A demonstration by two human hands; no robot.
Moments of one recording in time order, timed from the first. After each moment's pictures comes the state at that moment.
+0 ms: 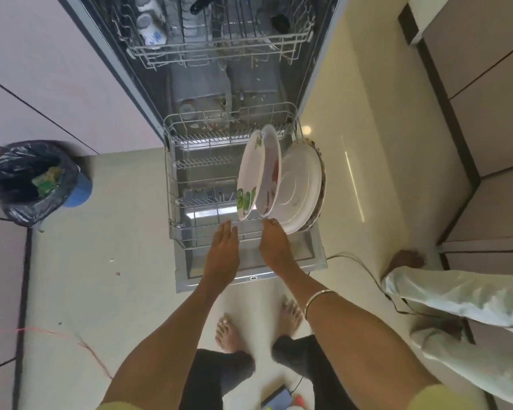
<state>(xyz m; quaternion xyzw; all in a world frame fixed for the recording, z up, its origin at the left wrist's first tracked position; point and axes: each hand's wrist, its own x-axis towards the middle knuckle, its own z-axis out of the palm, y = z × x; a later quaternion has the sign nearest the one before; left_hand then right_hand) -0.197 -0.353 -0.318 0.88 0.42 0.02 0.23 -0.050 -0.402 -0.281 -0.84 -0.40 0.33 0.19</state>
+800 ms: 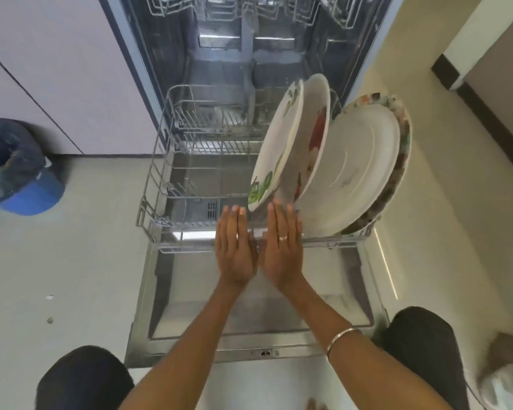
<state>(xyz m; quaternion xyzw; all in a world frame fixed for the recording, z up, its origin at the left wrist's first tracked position) -0.127 -0.281 -0.578 0.78 0.37 0.50 0.06 -0.038 -0.332 -0.547 -0.72 -0.58 -0.22 0.31</state>
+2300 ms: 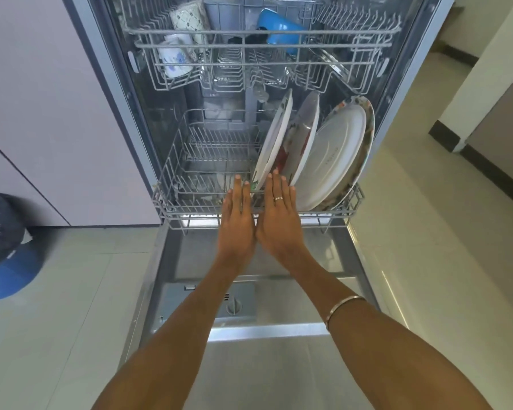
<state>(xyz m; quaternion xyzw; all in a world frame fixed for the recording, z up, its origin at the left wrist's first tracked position) -0.034 -0.052 -0.549 0.85 0.40 0.33 0.05 0.062 -0.102 -0.518 -0.77 -0.60 -0.09 0.21</state>
